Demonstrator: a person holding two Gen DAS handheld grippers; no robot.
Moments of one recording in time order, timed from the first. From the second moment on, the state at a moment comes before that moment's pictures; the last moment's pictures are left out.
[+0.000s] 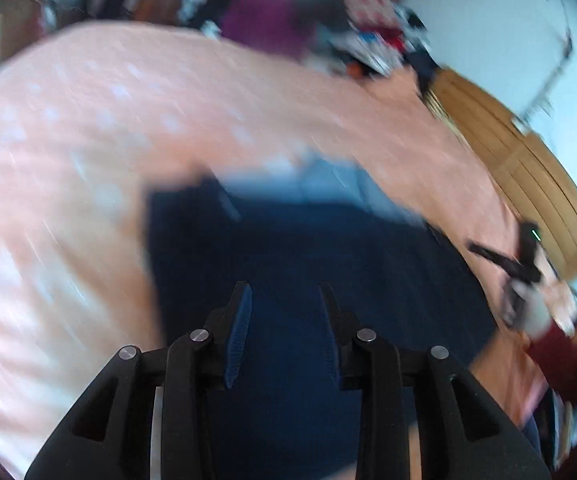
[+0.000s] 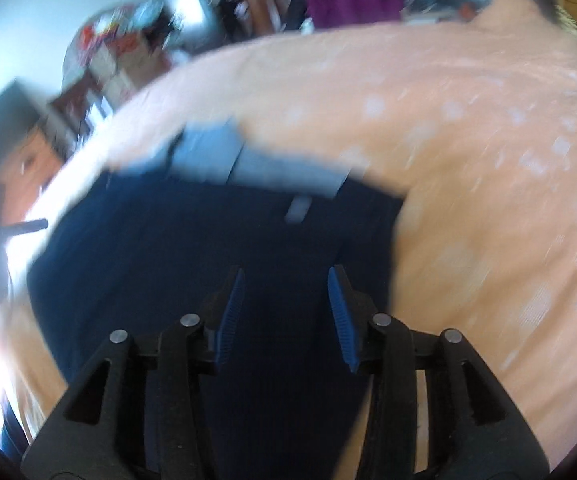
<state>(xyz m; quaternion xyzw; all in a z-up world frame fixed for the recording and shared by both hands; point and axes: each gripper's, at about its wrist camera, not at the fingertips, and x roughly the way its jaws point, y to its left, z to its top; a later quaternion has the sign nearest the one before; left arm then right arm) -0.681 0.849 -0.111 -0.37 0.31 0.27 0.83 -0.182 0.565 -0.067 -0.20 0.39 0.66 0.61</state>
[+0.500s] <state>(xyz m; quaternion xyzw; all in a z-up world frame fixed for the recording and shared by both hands) -0.840 0.759 -0.131 -0.53 0.18 0.35 0.75 -0.210 0.415 -0.070 -0.15 0.48 0.55 0.67</state>
